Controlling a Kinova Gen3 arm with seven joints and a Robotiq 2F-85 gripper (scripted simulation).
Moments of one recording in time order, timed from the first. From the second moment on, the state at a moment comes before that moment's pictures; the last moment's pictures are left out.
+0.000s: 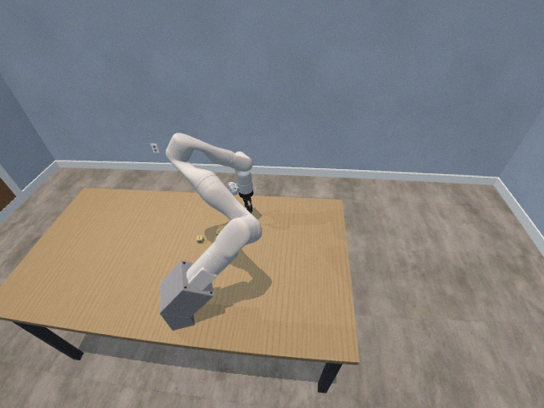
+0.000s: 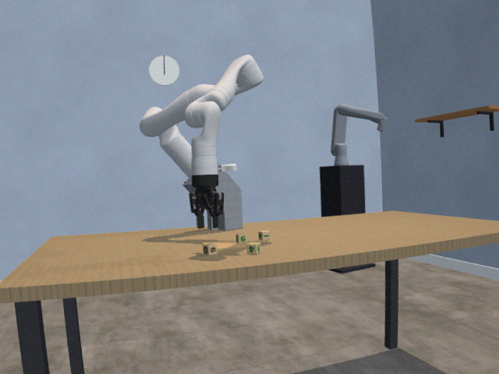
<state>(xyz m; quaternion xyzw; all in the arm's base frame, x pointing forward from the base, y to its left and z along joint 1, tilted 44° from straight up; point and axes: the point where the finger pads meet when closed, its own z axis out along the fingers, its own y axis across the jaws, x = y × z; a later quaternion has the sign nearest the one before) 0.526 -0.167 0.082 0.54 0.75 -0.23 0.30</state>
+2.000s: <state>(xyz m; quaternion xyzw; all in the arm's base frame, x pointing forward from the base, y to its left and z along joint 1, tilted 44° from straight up) 0.532 -0.187 0.060 0.54 0.75 -0.23 0.30</state>
